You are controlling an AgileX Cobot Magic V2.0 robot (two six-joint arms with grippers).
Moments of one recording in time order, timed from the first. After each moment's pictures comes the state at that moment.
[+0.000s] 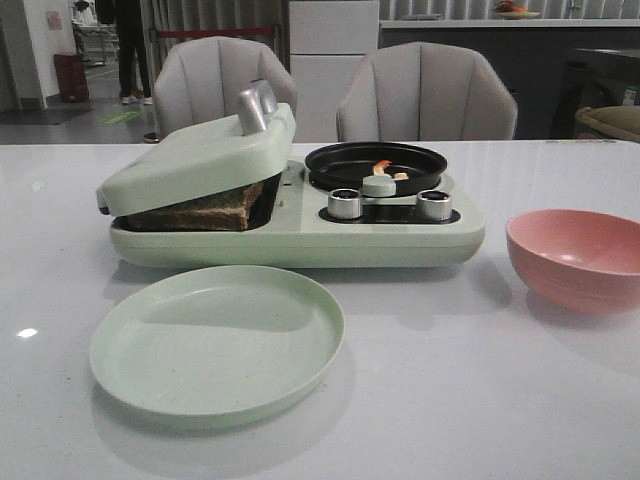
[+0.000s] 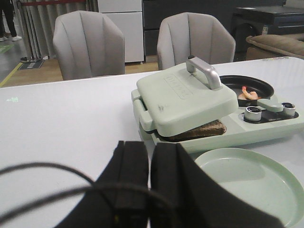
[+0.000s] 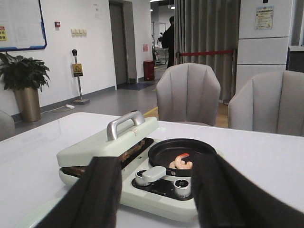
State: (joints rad) left arm -0.29 -0.01 -0.31 0.04 0.49 -0.04; right arm 0.41 0.07 -0.18 0.50 0.02 -0.40
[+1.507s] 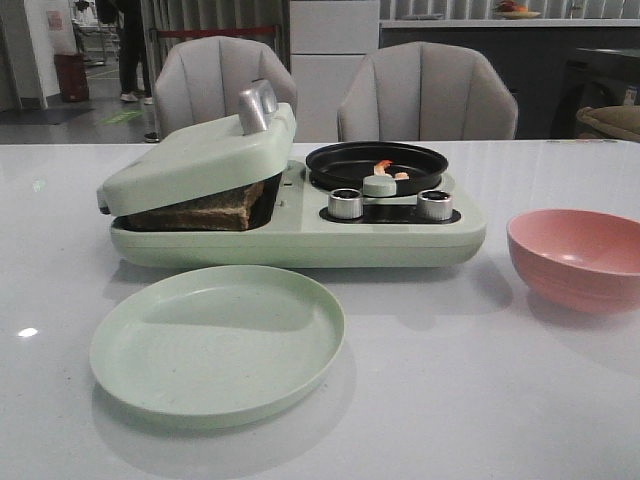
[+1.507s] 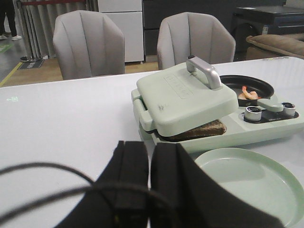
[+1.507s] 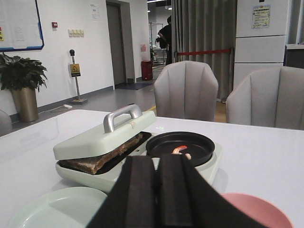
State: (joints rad) left arm -0.29 -0.01 -0.31 0.04 0.49 -0.04; right arm 0.41 0.04 -0.13 0.51 0.00 -0.40
